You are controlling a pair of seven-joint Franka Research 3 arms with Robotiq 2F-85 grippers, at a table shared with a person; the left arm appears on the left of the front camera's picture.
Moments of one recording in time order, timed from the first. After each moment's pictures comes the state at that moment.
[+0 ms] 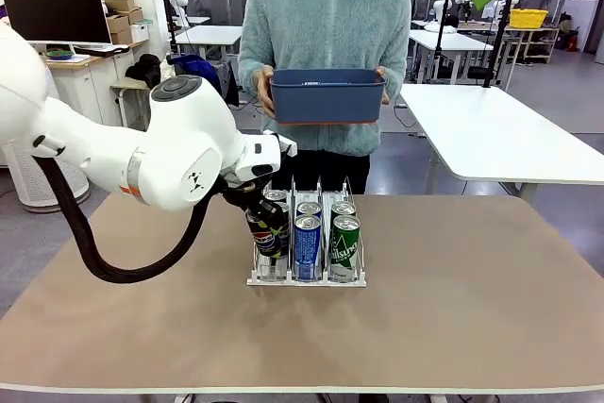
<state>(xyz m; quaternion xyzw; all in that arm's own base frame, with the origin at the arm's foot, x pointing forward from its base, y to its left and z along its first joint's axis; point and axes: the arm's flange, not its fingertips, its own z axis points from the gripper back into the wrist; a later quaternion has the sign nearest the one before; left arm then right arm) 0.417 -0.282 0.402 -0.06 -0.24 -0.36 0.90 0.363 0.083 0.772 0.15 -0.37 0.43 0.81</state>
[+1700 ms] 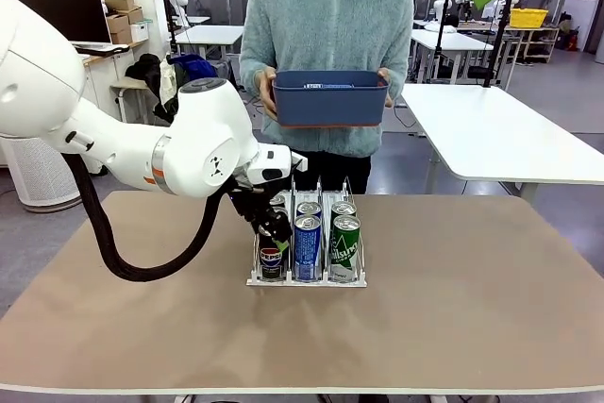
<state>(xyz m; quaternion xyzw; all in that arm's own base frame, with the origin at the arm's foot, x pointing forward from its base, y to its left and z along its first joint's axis) 0.434 -0.295 0.383 -0.07 -0.15 -0.40 0.90 0.363 0.083 0.772 0.15 -0.37 0.43 0.81</state>
